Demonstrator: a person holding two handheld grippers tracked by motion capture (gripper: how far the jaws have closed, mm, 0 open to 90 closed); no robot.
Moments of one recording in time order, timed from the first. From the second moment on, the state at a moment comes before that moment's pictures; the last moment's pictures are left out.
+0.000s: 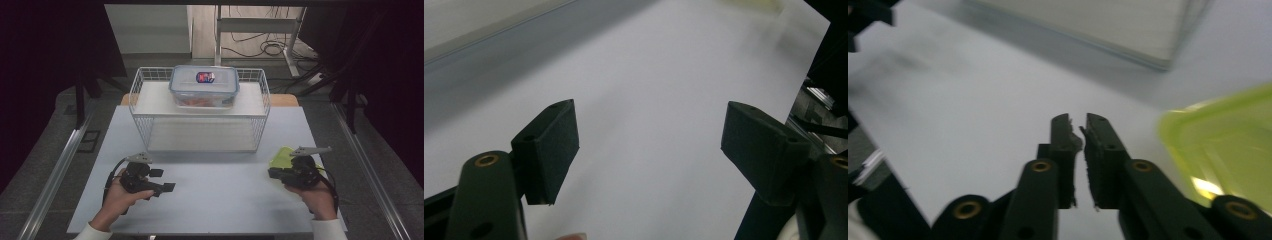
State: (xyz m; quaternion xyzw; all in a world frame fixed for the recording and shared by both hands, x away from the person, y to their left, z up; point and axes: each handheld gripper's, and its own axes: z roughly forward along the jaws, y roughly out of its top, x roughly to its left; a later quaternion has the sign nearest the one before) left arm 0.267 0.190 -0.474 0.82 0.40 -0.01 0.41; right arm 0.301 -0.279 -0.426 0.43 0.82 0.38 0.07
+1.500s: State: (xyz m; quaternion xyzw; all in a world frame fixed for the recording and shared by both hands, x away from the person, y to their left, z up) left arm 0.266 0.194 -0.483 0.82 0.41 -0.01 0.40; right arm 0.399 -0.313 -0.463 0.48 0.82 0.29 0.08
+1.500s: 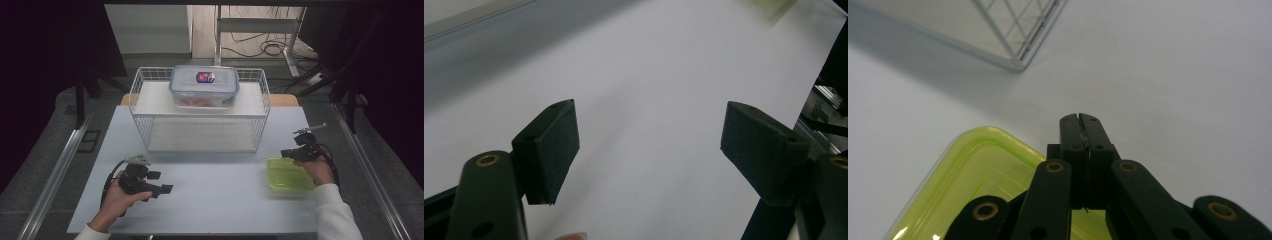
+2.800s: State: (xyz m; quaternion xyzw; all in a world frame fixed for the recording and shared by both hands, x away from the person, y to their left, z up) left arm 0.264 0.192 -0.481 0.81 0.41 -0.03 0.41; right arm 0.332 -0.411 -0.469 0.58 0.77 0.26 0.12
